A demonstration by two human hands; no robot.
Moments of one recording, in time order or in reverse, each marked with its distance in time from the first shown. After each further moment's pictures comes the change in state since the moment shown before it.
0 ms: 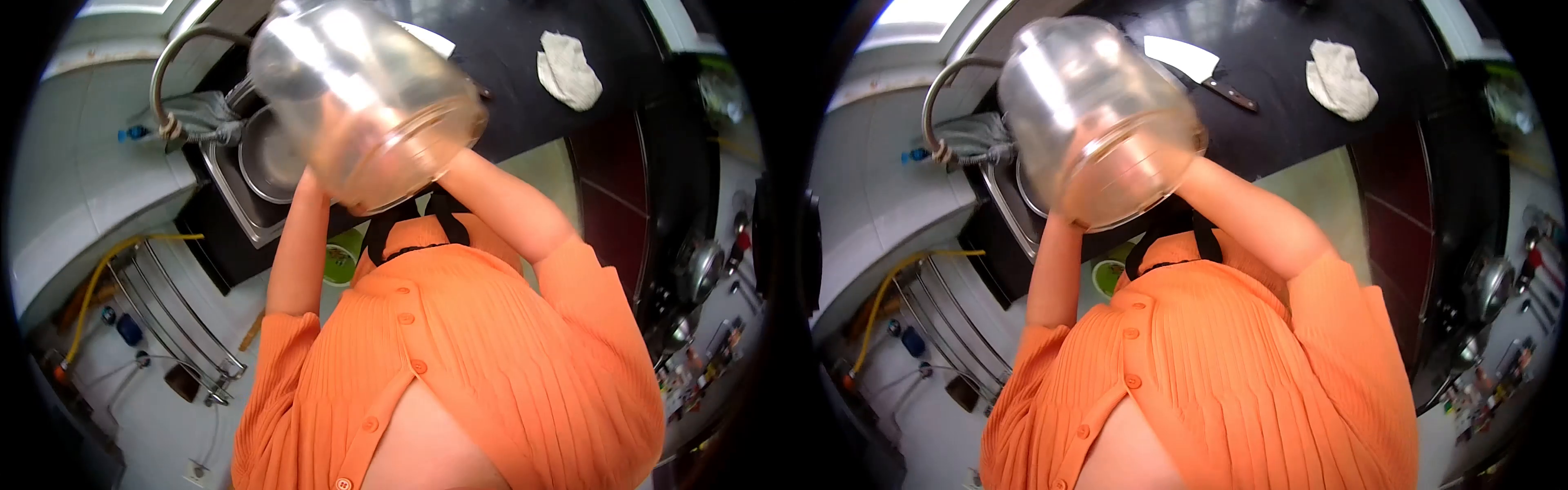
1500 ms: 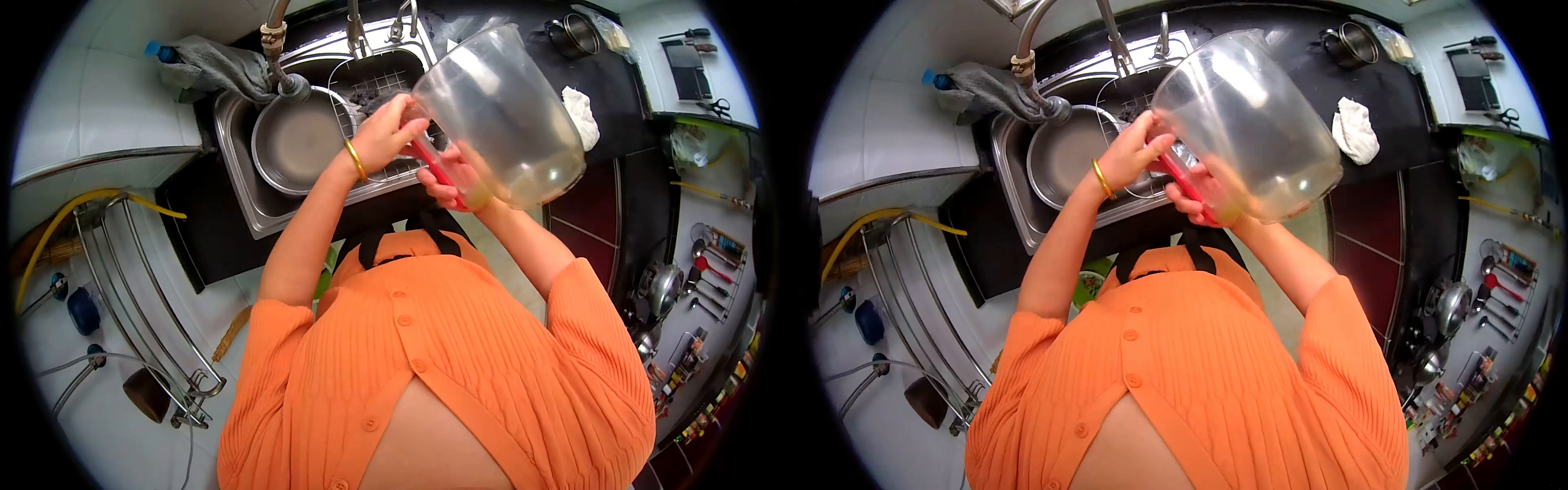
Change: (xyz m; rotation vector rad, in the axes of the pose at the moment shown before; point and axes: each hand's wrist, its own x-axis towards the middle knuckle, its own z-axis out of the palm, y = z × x) left_hand -0.034 -0.021 -0.105 0.422 -0.198 0.536; right_hand -0.011 0.057 0.066 0.213 0.027 0.301
